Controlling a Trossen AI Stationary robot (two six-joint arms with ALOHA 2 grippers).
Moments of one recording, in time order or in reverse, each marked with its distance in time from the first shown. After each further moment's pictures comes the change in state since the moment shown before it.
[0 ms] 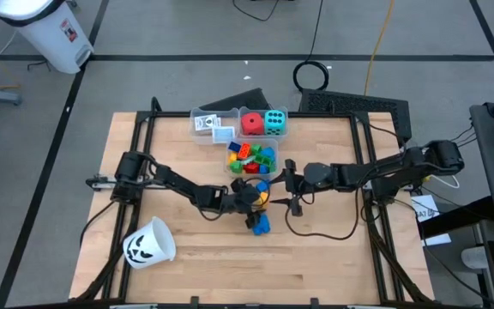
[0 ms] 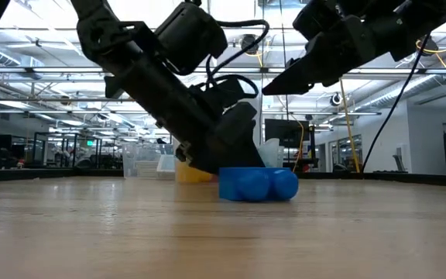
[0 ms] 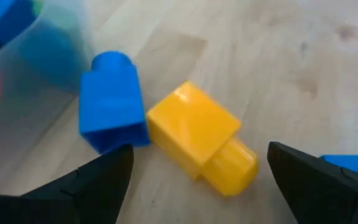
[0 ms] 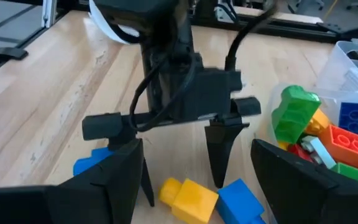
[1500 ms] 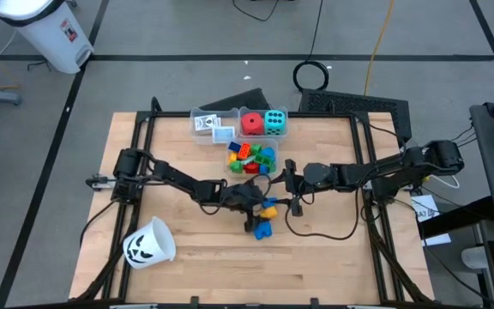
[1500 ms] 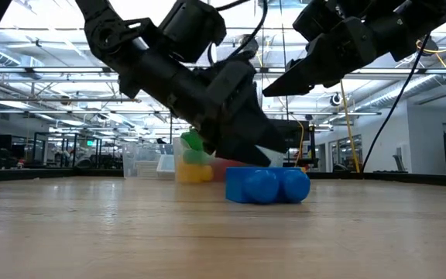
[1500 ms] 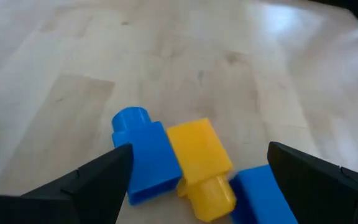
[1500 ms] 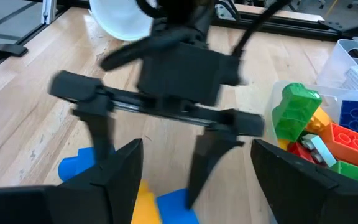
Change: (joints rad) left arm 0.051 -0.026 0.001 0.122 0.338 0.139; right arm 0.000 0.000 0.000 -0.012 0.000 -0.003
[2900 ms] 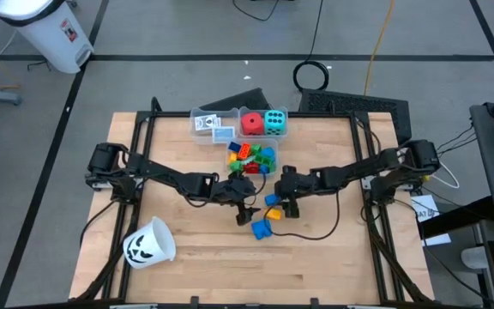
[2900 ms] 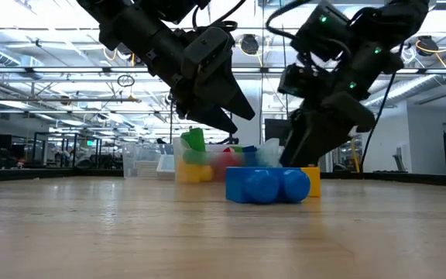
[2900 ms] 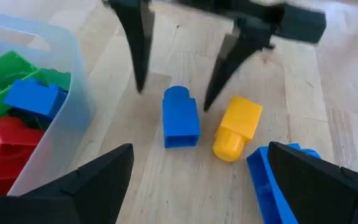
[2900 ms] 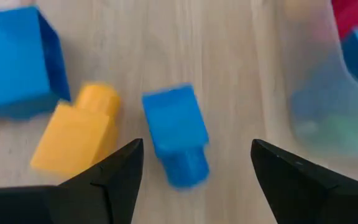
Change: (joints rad) left arm -0.014 -0.225 0.007 -0.355 -0.163 -0.025; right arm -0.009 0.241 0.112 -0.337 0.088 0.068
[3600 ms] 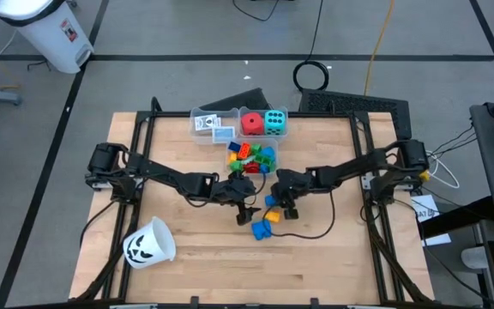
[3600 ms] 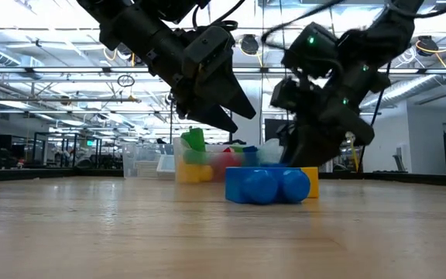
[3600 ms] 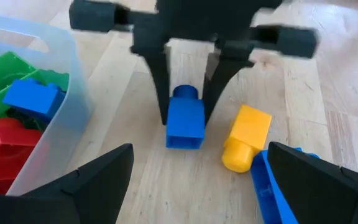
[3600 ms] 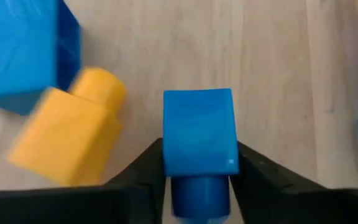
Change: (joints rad) left arm 0.000 0.000 0.000 0.005 0.000 -0.007; right arm -0.048 0.100 -0.003 0.126 -0.166 -0.092
